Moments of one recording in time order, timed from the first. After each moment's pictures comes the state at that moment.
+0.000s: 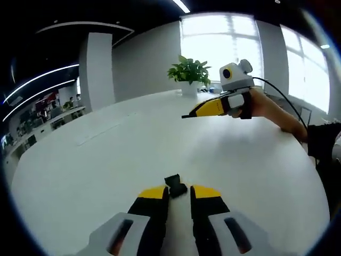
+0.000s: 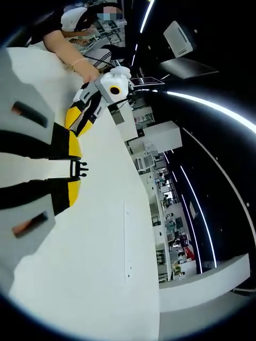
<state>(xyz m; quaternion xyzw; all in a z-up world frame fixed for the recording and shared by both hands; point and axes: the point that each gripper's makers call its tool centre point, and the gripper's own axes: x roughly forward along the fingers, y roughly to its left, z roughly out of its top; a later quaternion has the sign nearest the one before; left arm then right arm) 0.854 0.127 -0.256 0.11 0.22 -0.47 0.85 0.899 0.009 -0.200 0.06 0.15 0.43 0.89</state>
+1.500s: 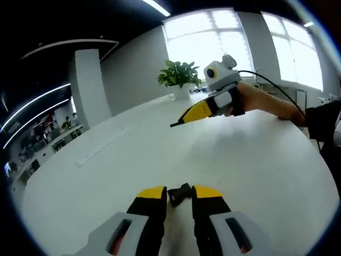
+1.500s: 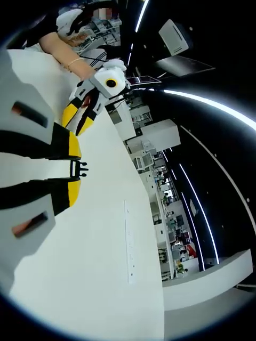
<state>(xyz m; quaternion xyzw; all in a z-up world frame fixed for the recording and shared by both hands) 0.852 0.113 -0.247 0.17 0.17 -0.47 0.85 0.897 0.007 -0.202 0.08 0.15 0.43 0.89</state>
